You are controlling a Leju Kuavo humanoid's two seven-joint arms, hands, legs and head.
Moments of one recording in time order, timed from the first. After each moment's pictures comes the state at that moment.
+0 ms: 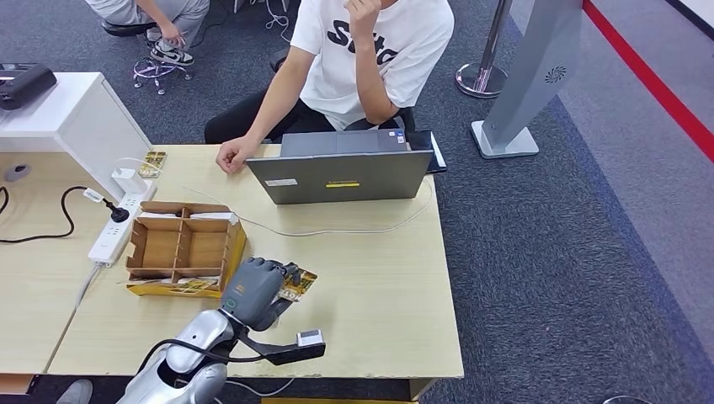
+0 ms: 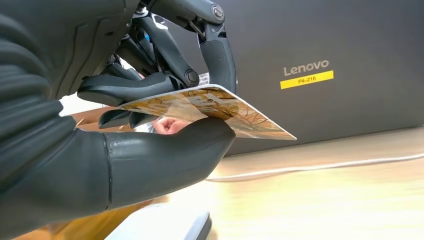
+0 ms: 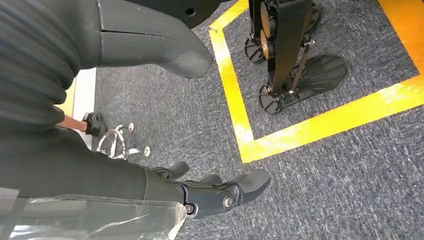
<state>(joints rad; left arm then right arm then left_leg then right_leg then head) -0.21 0.22 -0.62 -1.37 -1.04 0.14 -0.07 -0.03 0.08 -0.52 -0.19 0.26 -0.16 0.08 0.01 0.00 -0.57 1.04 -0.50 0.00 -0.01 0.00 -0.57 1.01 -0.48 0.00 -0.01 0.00</state>
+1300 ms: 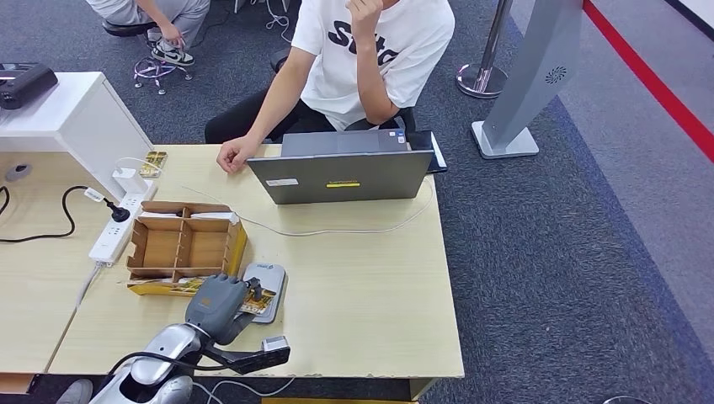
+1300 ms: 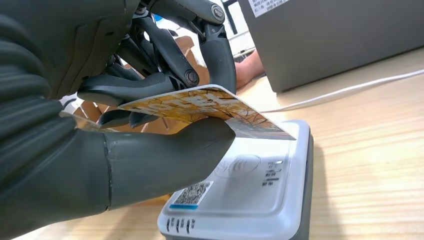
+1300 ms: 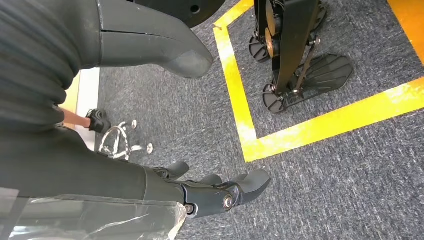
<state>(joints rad) -0.13 0.33 -0.54 -1.38 -1.04 0.04 0.00 -0.03 0.08 -0.54 -0.19 0.31 -0.15 0.09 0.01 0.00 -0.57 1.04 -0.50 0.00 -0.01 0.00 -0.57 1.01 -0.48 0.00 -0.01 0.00</state>
